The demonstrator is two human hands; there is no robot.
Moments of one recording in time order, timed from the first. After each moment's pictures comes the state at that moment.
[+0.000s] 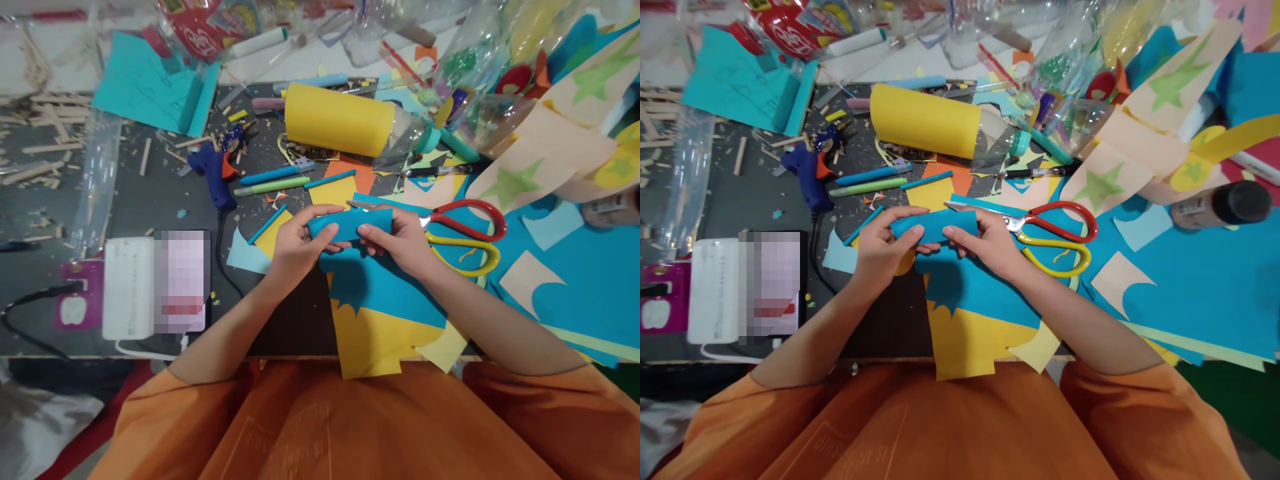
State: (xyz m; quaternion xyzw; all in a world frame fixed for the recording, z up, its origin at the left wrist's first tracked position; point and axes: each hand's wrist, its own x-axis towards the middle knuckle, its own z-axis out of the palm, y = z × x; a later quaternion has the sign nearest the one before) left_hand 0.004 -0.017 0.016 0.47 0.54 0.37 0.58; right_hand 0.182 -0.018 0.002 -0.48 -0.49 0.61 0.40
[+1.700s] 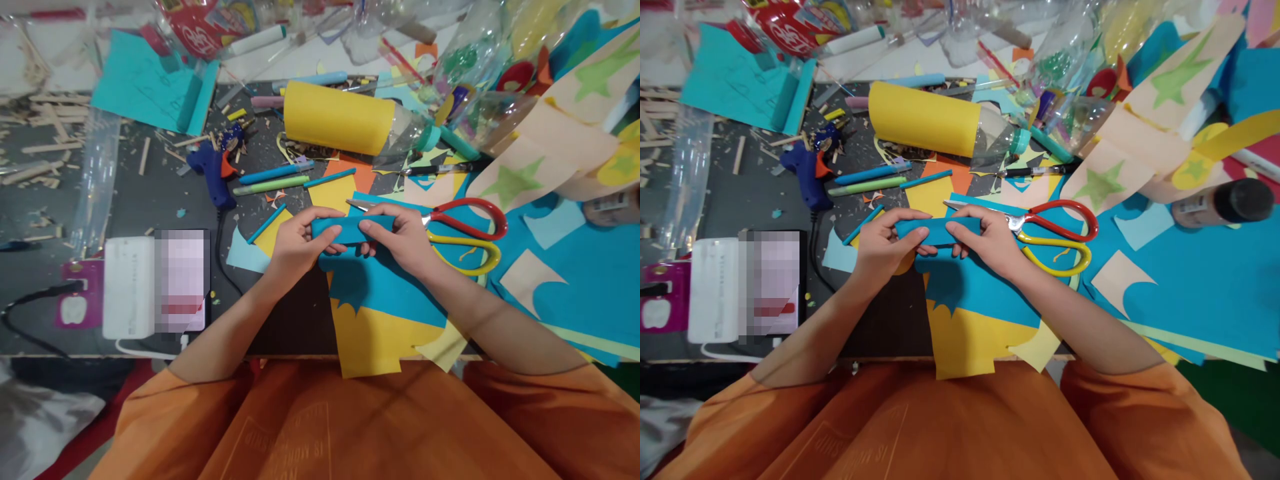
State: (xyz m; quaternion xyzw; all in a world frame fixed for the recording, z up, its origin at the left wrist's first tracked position) left_hand 0.003 -0.014 0.017 0.49 0.54 0.36 0.59; right_hand 0.180 -0.017 0.003 -0.48 -0.45 0.64 0.41
